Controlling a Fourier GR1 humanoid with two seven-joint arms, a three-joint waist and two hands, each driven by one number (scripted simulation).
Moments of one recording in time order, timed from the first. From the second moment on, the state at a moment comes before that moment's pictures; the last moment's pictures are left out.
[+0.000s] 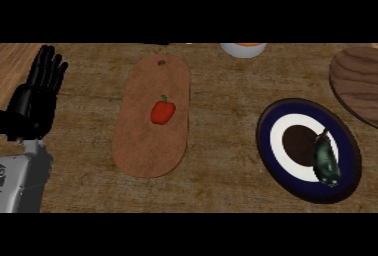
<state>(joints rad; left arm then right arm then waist) -0.33 0.26 0.17 -1.47 0.12 0.01 -0.02 -0.76 -1.21 -0.30 -0.36 0.63 0.34 -0.98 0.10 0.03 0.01</state>
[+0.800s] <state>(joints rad) -0.34 0.28 0.19 -1.45 0.13 -0.01 -0.01 -0.86 -1.05 -0.07 -0.36 0.68 0.37 -0.95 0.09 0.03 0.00</state>
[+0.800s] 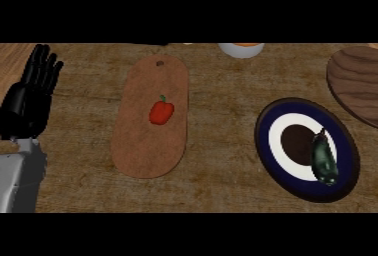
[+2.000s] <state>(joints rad) -0.34 0.28 0.19 -1.47 0.13 0.01 -0.02 -0.97 -0.85 -0.24 -0.07 0.49 0.36 -0.84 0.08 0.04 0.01</state>
